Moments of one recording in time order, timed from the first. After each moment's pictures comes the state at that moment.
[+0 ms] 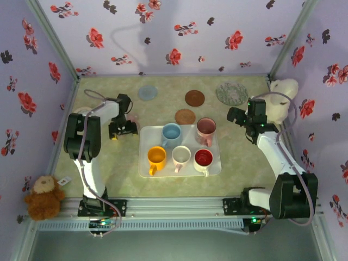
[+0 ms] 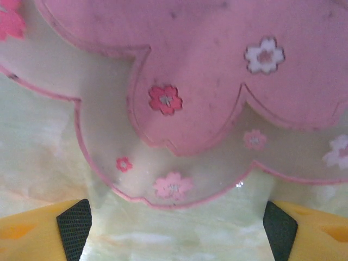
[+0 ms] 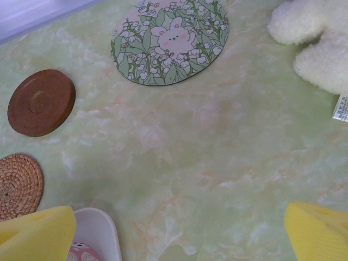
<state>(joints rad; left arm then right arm) -0.22 1.96 1.34 -0.94 -0.05 -0.43 0.05 1.23 0.85 -0.35 0.04 0.34</state>
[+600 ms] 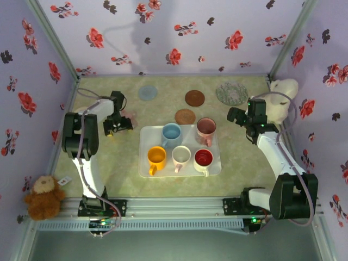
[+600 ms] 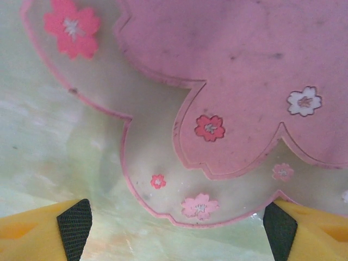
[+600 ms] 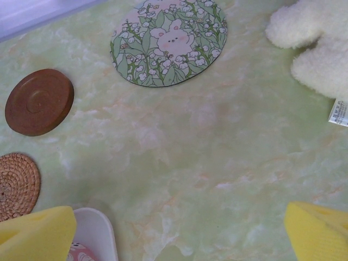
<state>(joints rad) -0.15 1.98 1.37 -0.89 -0.09 -0.43 0.05 1.23 0.85 -0.35 0.05 0.33</state>
